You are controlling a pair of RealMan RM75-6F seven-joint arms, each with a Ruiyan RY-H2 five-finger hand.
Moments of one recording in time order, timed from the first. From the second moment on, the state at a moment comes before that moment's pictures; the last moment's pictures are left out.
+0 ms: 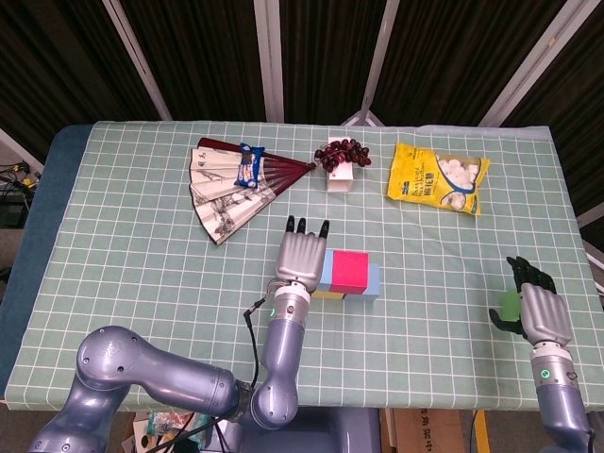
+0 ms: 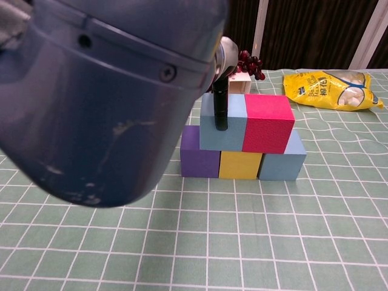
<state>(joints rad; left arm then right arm) -1.44 -1.92 -0.61 -1.60 0.08 1.53 1.29 0.29 -1.11 0.16 -1.83 -0.89 1.20 -0.22</state>
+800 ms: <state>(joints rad) -1.42 -1.90 -0.61 -1.63 0.09 1.51 1.27 0.29 -1.10 0.16 -1.83 -0.89 1.19 -0.22</state>
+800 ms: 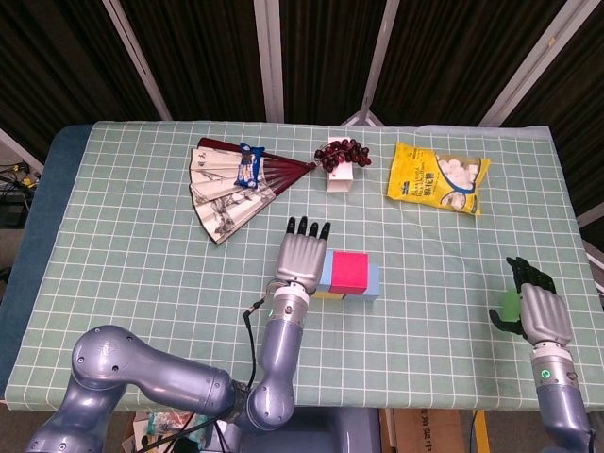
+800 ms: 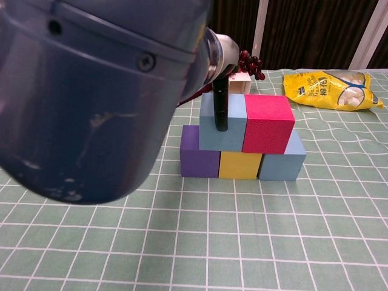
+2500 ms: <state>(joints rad) -0.53 -1.15 0.02 -2.08 1.16 1.55 0.43 0.28 -1.15 0.10 -1.81 -0.96 1.30 -0.40</state>
